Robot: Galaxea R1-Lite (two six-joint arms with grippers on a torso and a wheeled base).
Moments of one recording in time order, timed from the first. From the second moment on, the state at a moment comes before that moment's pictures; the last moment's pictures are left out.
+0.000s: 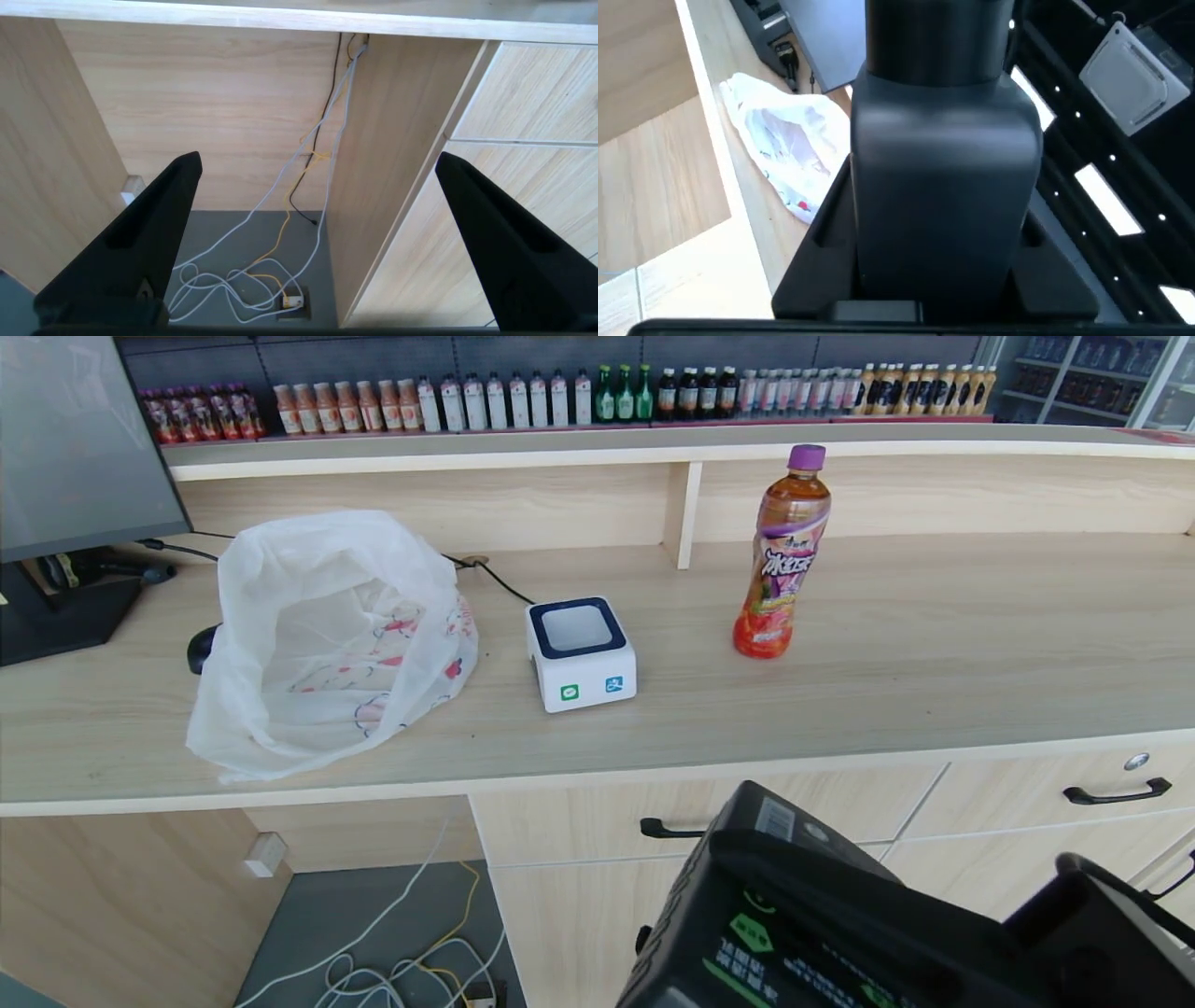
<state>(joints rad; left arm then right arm) 0.00 0.00 0.00 0.00 0.00 0.00 1.28 1.52 -0.36 -1.57 -0.15 -1.38</state>
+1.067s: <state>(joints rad) 0.00 0.00 0.00 0.00 0.00 0.00 1.39 1.49 -0.42 -1.57 -0.15 -1.80</state>
